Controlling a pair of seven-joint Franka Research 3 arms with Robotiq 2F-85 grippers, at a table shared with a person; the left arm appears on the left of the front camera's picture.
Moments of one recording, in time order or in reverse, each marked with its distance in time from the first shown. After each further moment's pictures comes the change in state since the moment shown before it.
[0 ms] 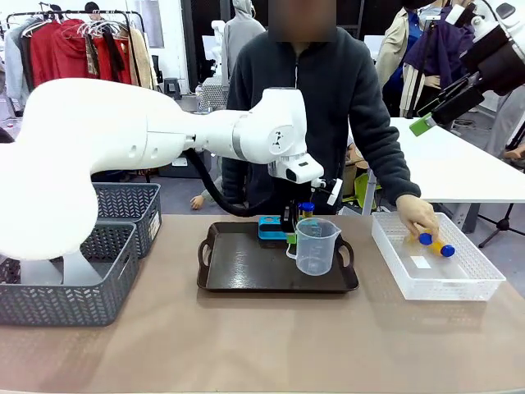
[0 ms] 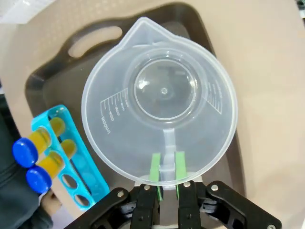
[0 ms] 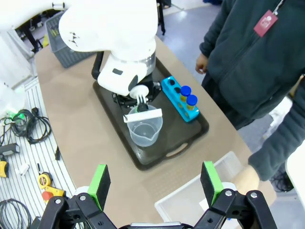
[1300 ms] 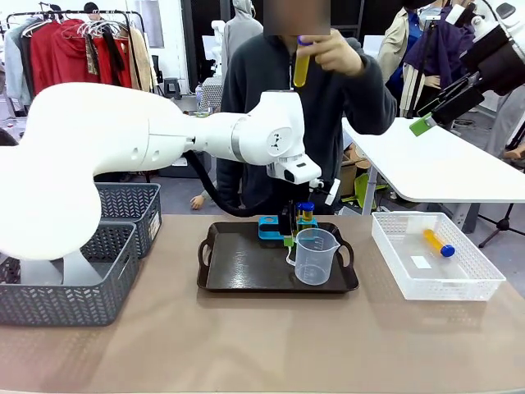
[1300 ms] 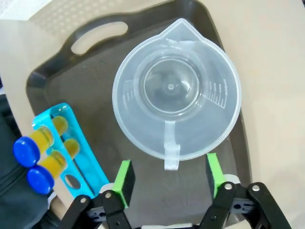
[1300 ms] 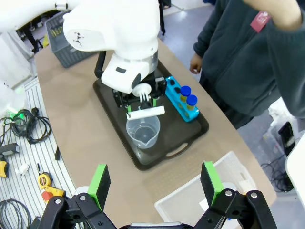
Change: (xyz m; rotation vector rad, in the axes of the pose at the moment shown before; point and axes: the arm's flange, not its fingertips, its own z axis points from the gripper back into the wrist) left arm -0.007 0.006 0.002 0.012 -0.006 0.001; right arm 0.000 0.000 0.000 0.000 0.000 0.000
